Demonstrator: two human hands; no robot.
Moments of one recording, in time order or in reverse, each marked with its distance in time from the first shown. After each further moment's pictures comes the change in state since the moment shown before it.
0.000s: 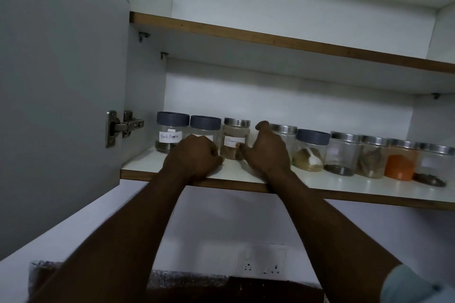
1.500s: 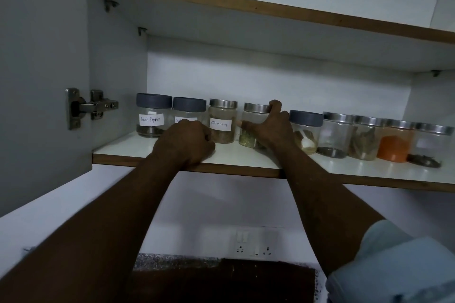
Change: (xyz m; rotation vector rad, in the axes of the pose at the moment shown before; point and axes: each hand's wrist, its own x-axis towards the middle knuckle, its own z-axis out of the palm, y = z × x) left_hand 0.005 0.021 0.014 0.041 0.003 0.001; right_hand 0.037 0.059 -0.003 0.292 -0.092 0.223
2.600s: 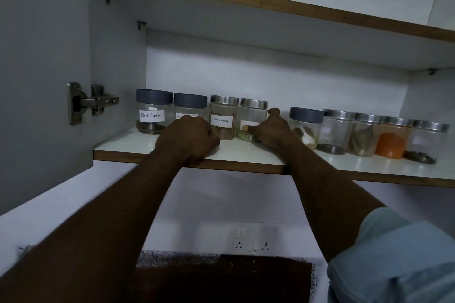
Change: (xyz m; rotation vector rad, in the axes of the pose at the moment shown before) left_hand 0.006 -0.006 0.006 0.021 0.010 0.020; right_hand 0.008 0.011 0.003 0.013 -0.176 0.114
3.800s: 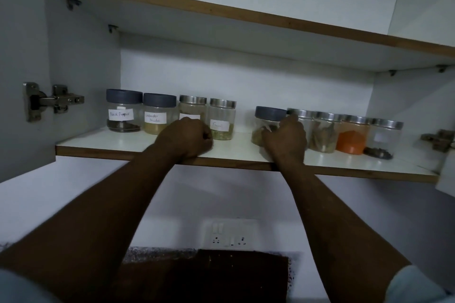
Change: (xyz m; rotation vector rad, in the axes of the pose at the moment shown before) left_hand -0.004 0.081 0.004 -0.018 -0.108 0.087; right_hand -0.072 0.041 -0.086 -0.129 0.445 -0.038
